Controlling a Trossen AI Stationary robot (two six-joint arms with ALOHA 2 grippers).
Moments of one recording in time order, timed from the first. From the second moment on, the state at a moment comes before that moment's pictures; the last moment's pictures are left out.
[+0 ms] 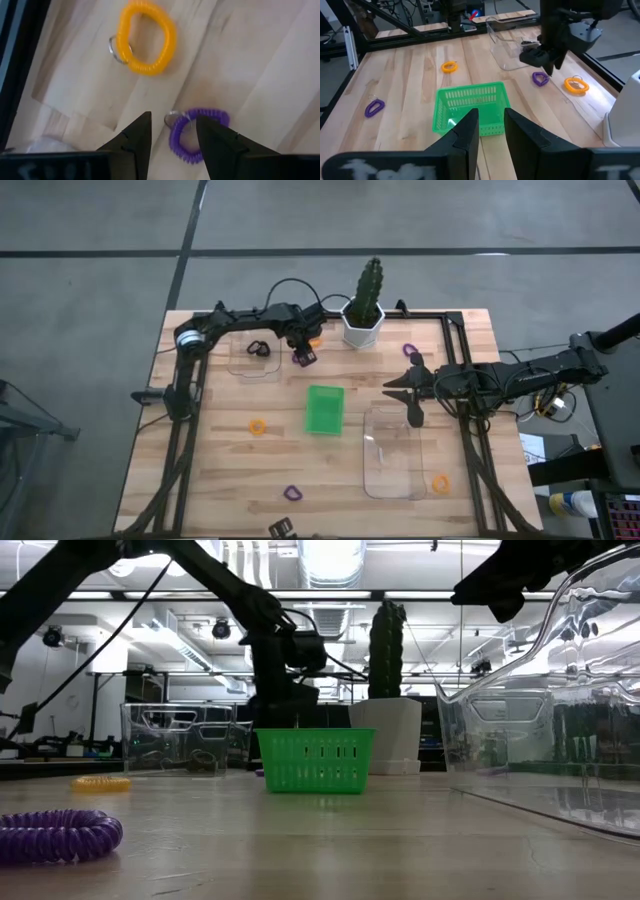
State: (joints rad) left arm 0.50 2.00 1.53 -0.82 -0.11 0.07; right arm 0.16 0.81 0.60 -0.20 0.26 0.24
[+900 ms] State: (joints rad) left arm 0.49 1.90 1.45 -0.73 -0.24 -0.03; right arm 0.16 0.81 0.60 -0.20 0.30 0.26
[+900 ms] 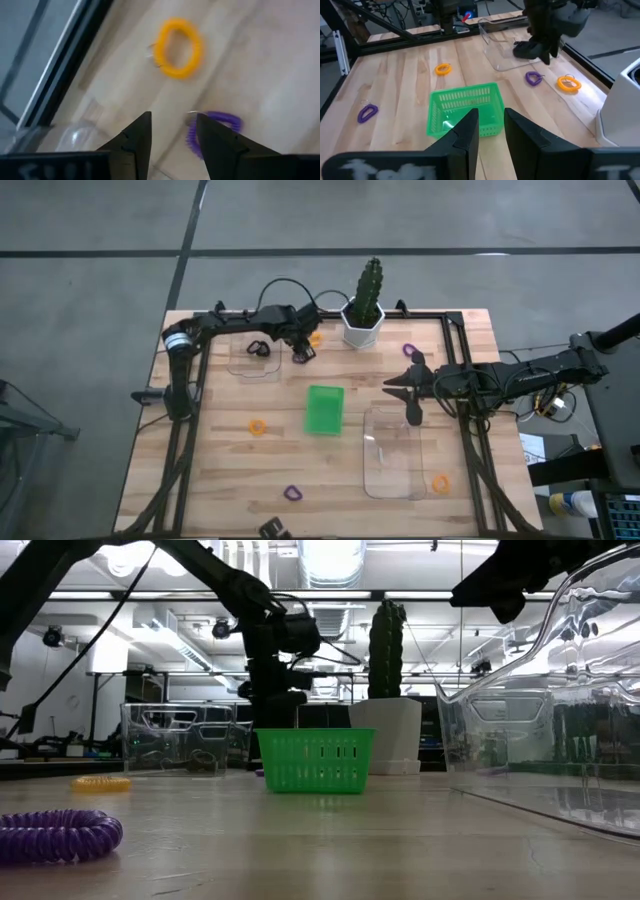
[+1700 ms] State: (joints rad) left arm 0.58 2.05 1.58 -0.59 -0.17 -0.11; right arm 0.16 0.81 0.60 -0.20 0.32 0.31
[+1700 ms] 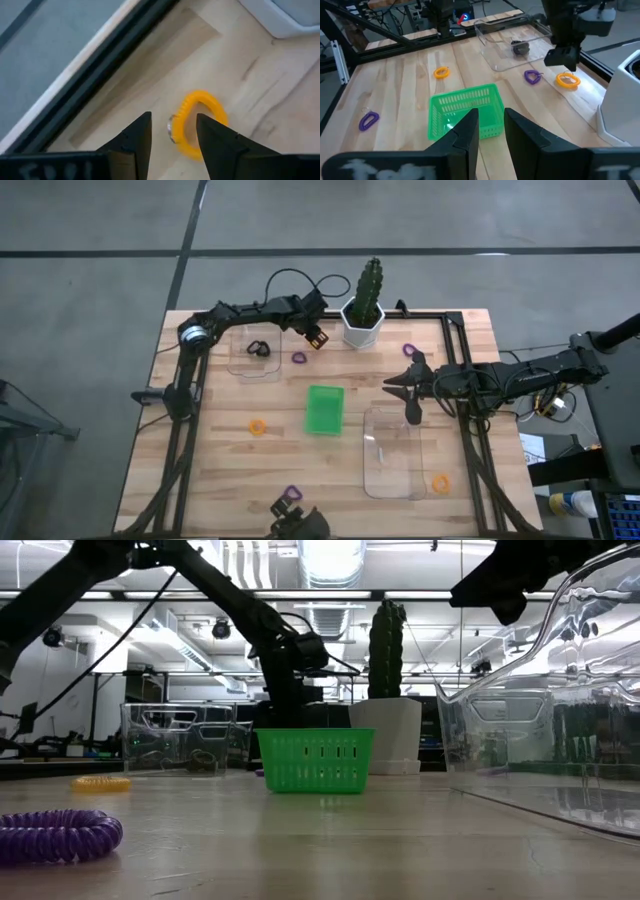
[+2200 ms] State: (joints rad) left arm 0.61 2.12 1.60 -0.62 -0.14 -0.15; right arm 0.16 0.81 0.60 -0.20 0.32 0.31
